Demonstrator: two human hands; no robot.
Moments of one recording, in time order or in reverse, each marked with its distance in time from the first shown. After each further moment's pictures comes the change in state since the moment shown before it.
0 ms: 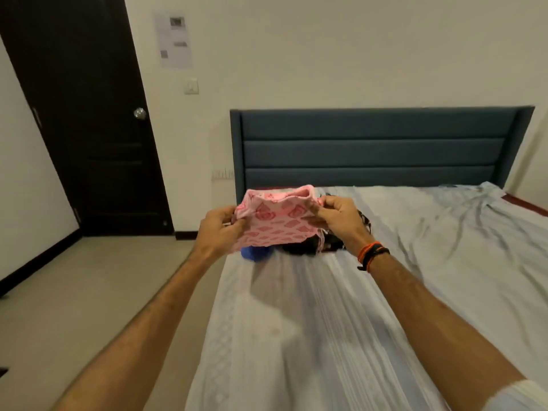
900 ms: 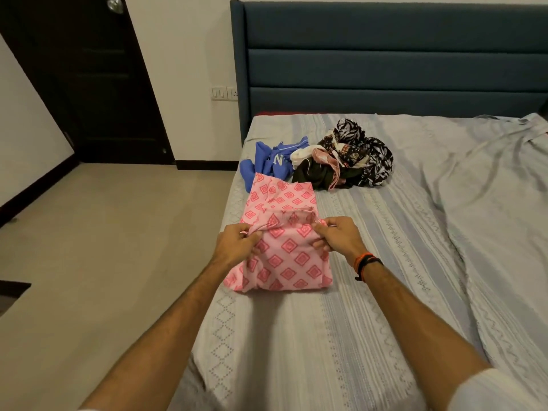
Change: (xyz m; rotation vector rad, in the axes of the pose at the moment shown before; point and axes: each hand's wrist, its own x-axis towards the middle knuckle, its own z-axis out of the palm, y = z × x) left_hand -0.022 -0.181 0.074 0.014 -0.115 -0.475; right_hand -0.016 0.187 0.037 -0.165 -0.010 0.506
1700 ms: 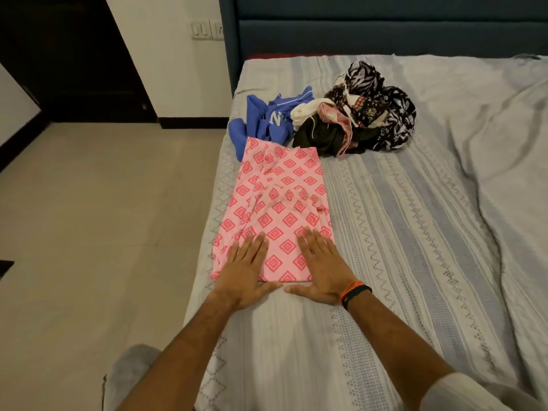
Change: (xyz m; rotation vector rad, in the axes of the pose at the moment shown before) left_hand 0.038 -0.131 0.059 1.075 -0.300 0.434; right_hand 0.043 0.145 0.053 -1.159 -0.309 -0.402
